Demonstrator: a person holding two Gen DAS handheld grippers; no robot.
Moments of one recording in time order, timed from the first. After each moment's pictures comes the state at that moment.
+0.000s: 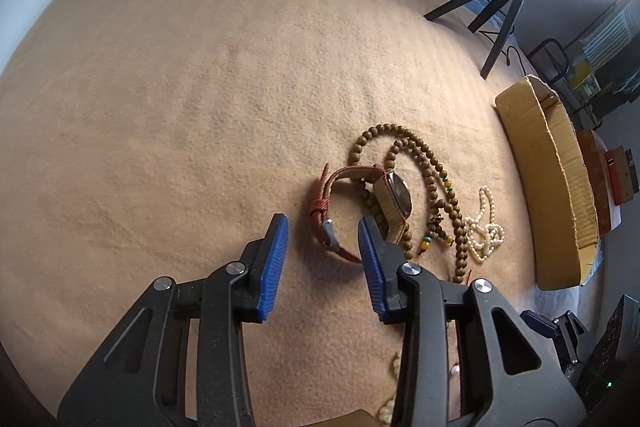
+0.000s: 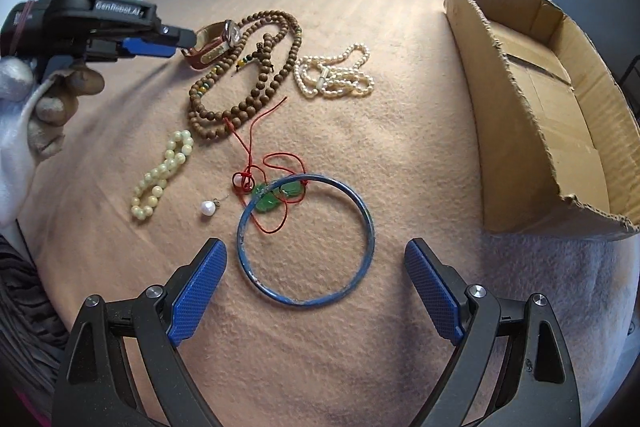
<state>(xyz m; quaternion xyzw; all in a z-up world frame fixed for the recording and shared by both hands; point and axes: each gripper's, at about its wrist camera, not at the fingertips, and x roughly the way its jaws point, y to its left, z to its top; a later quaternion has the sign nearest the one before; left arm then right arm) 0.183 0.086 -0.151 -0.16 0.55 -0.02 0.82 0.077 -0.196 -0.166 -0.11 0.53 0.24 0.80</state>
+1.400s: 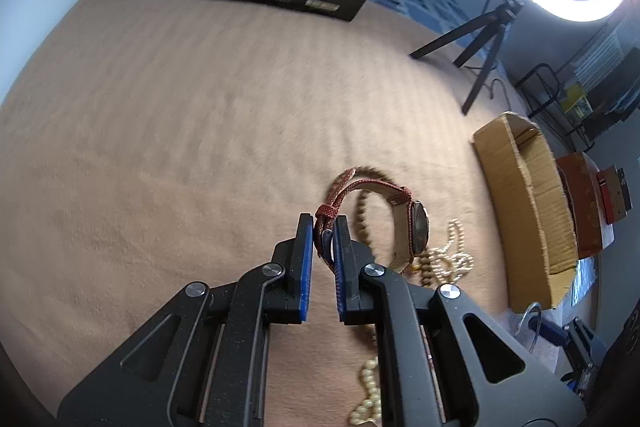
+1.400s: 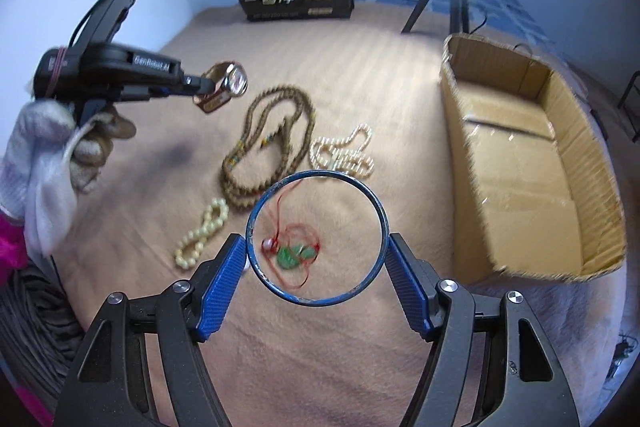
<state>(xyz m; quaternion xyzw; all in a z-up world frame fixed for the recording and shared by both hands) 0.180 0.088 -0.115 -0.18 0.50 -0.02 0.84 0.096 -0.206 -0.100 -0.07 0.46 0.27 0.84</state>
